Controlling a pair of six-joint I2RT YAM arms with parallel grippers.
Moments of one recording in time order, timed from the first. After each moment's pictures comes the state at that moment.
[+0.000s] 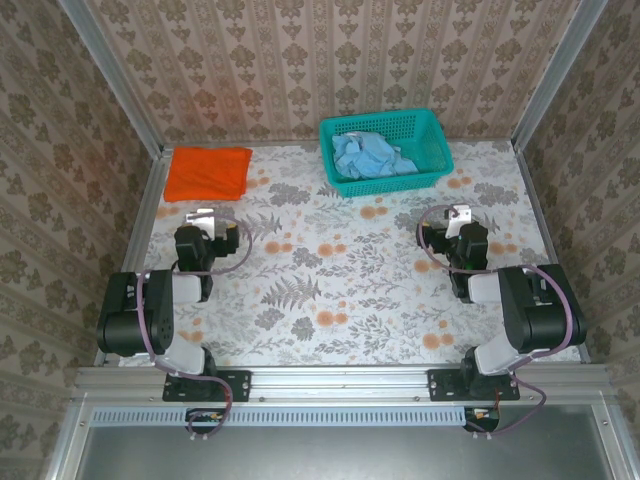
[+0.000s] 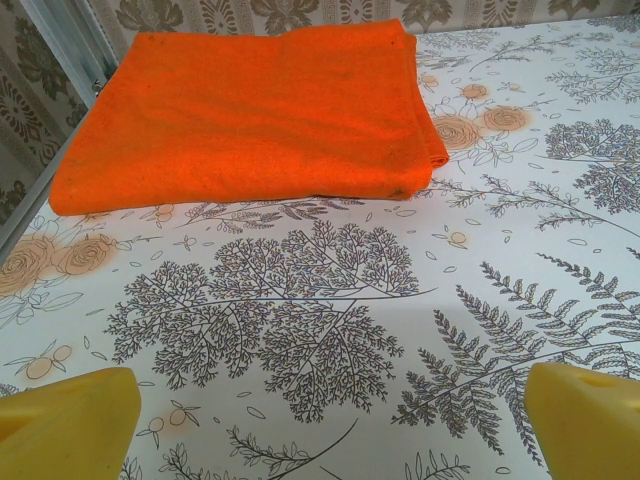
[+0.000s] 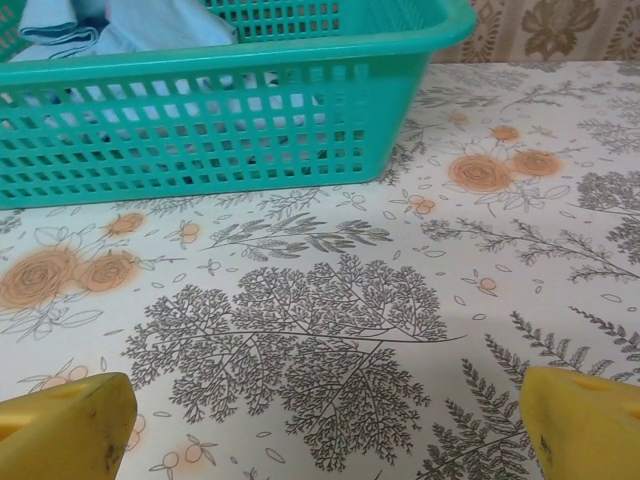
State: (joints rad) left arm -0.01 1.53 0.40 0.75 0.01 0.08; right arm 0.00 1.54 0.38 0.81 -0.02 0.02
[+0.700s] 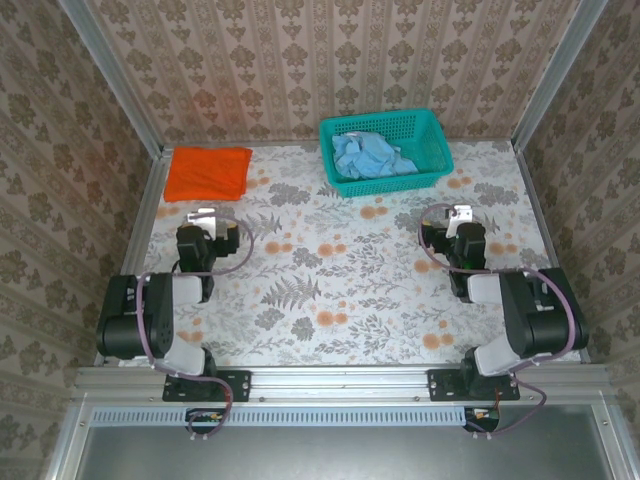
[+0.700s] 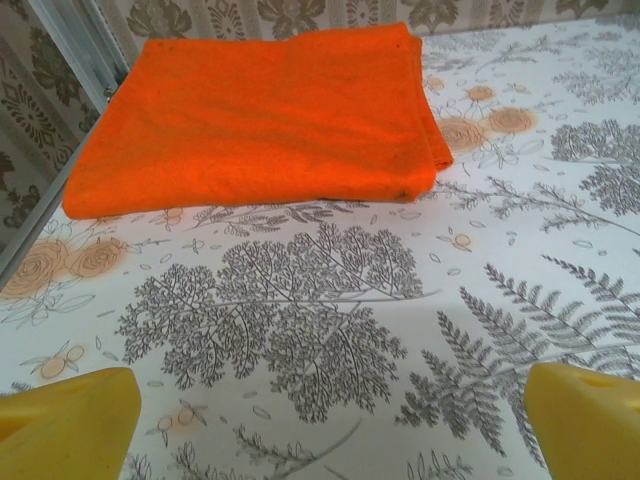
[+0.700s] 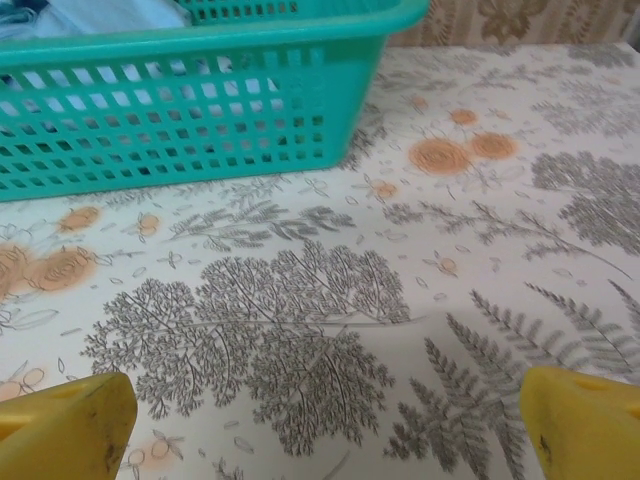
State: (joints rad) left arm -0.05 1.47 0.39 0.70 -0.05 0.10; right arm 0.04 1.47 0.40 0.69 0.11 0.03
